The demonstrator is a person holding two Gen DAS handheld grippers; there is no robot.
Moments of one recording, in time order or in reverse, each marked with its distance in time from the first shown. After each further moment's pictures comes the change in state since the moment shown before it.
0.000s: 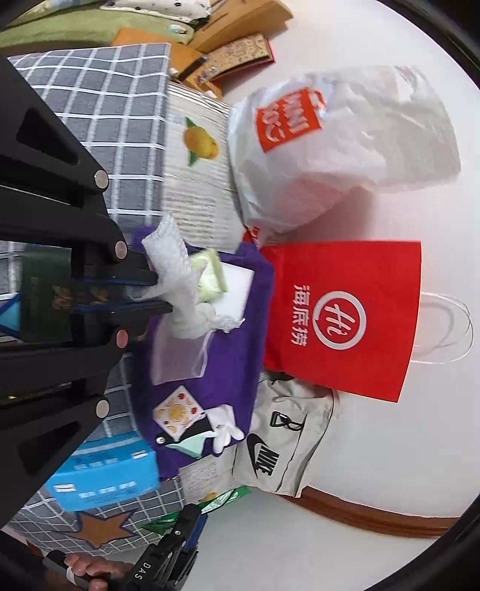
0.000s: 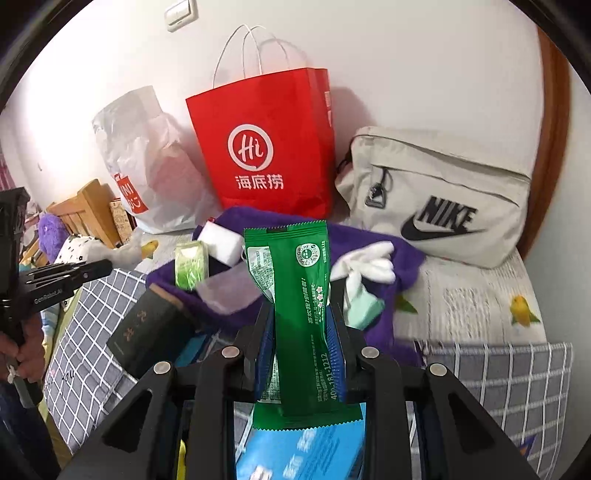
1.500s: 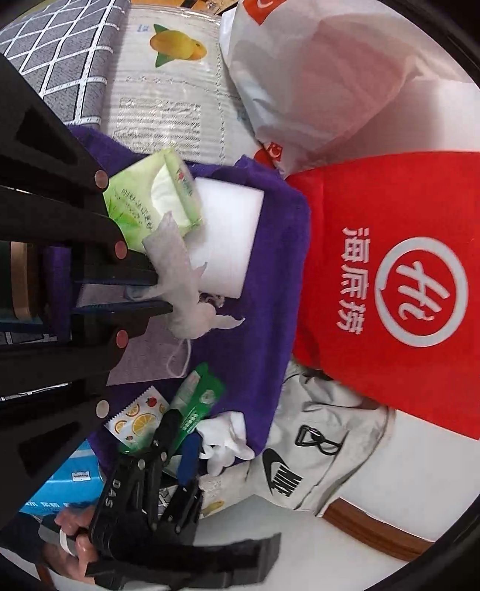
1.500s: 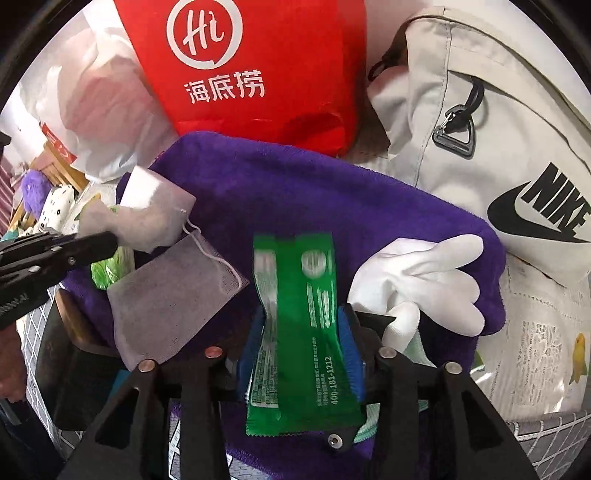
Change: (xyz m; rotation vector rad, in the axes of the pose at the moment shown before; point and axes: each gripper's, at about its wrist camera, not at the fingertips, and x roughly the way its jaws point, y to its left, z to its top) left arm 0.140 -0.026 0.033 0.002 0.211 -0.135; right arm 0.175 -0.005 0.029 -0.050 0.326 0.008
